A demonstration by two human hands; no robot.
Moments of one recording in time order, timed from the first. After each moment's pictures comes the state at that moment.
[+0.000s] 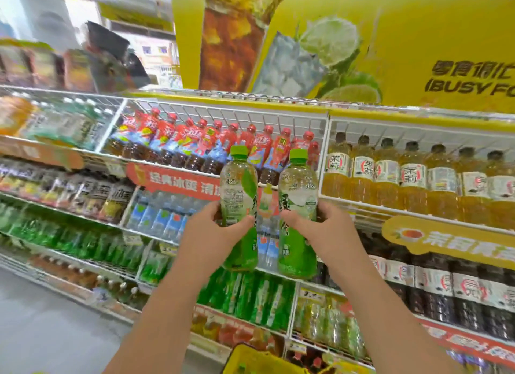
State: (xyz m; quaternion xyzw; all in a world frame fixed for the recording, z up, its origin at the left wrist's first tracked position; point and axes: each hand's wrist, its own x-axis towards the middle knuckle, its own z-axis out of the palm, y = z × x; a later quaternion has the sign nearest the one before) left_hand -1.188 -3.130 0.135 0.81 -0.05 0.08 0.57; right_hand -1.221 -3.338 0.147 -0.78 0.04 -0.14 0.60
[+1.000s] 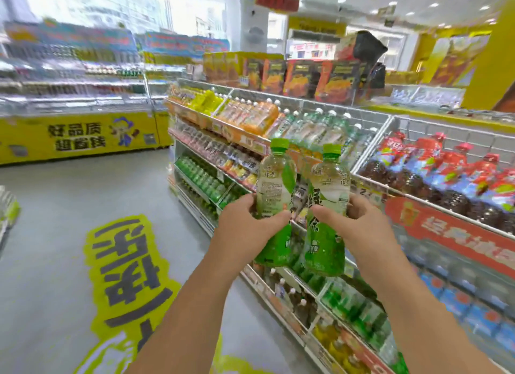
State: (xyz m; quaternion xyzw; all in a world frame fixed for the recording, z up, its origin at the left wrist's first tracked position) left_hand -1.131 -2.566 0.156 0.81 0.14 0.22 0.53; right_hand -1.057 -2.759 0.164 -0.73 -0.15 0.02 0.66
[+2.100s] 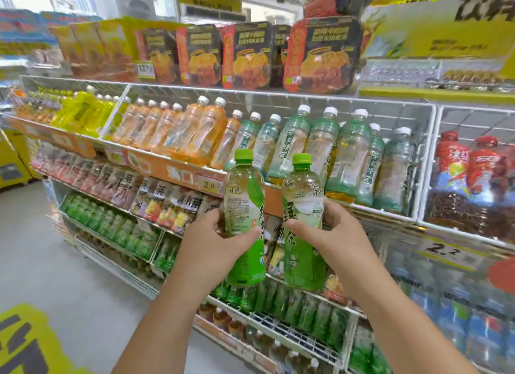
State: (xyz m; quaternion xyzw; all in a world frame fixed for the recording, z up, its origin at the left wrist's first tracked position) left_hand -0.723 -2.333 0.115 0.84 0.04 0.09 0.54; right_hand -0.709 -2.548 0.108 -0.74 -0.02 -0.05 0.66
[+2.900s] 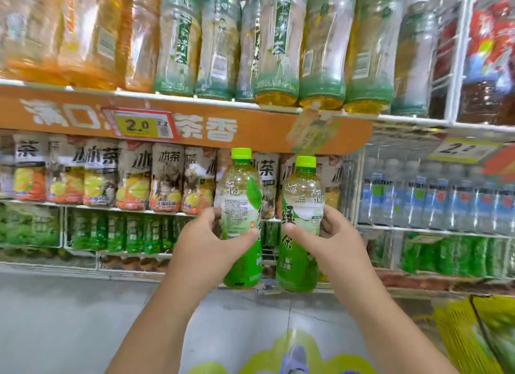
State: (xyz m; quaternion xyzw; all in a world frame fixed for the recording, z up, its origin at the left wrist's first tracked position) left_hand -0.617 -2.281 -0.028 0.83 -0.03 -0.17 0.54; right_hand -0.703 -2.471 -0.027 -0.73 0.22 -0.09 0.64
